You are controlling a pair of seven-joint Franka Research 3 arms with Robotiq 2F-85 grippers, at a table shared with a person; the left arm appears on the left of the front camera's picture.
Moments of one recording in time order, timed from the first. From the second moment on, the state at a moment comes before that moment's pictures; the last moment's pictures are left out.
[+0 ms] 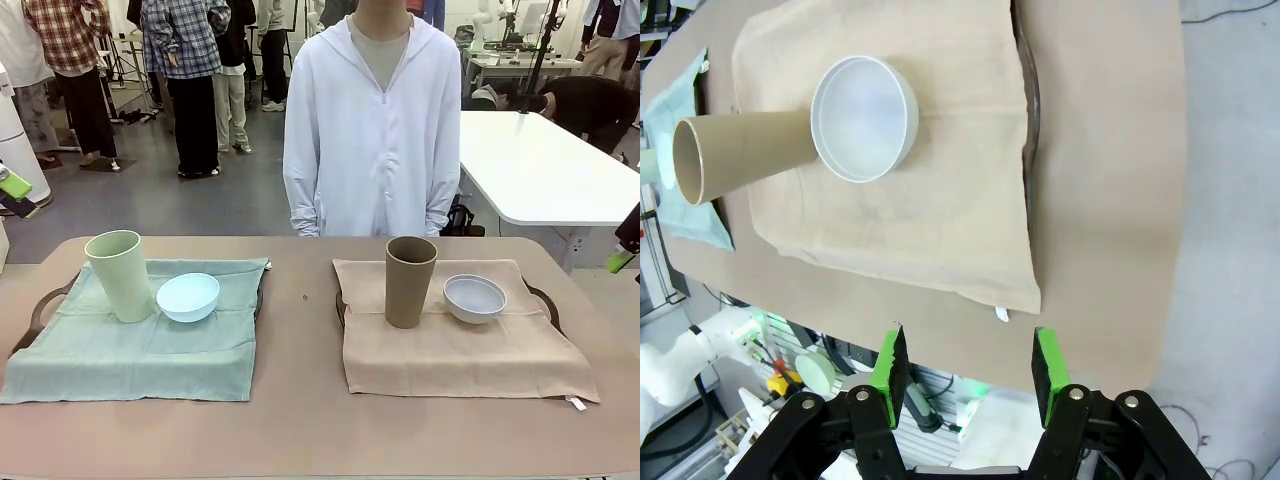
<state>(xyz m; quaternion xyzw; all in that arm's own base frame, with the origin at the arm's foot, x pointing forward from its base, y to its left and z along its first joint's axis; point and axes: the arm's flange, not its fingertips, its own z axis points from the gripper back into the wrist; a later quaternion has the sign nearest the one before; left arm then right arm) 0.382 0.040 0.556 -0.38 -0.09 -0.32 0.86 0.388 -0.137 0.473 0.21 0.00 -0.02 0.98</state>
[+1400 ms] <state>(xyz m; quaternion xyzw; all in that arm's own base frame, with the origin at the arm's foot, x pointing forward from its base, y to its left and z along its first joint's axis) 0.352 0.257 0.513 -0.61 -0.13 -0.16 0.76 0.304 -0.368 0.489 0.57 -0.06 -0.21 0.79</state>
